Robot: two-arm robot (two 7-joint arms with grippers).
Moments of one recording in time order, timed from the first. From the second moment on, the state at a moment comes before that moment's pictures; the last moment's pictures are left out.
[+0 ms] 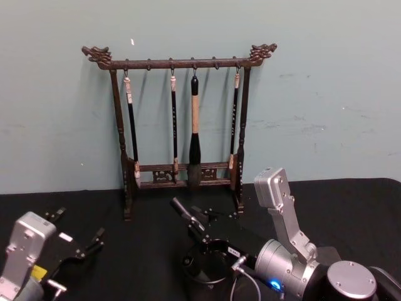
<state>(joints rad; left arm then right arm) -0.20 0.60 0.45 -1.41 -0.25 -0.12 0.03 0.37 0.24 -0.48 -1.34 0.37 0.06 0.44</state>
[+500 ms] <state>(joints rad) -0.20 0.60 0.45 -1.41 -0.25 -0.12 0.03 0.37 0.24 -0.48 -1.34 0.37 0.06 0.44</state>
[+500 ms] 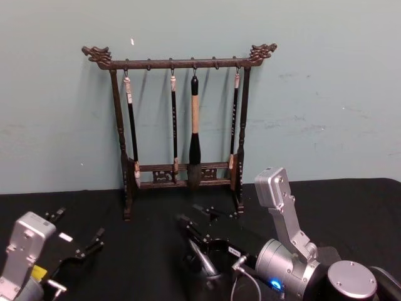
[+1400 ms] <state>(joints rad) -0.20 0.60 0.45 -1.41 -0.25 -0.12 0.03 0.34 0.25 -0.46 -1.39 0.34 0.06 0.38</state>
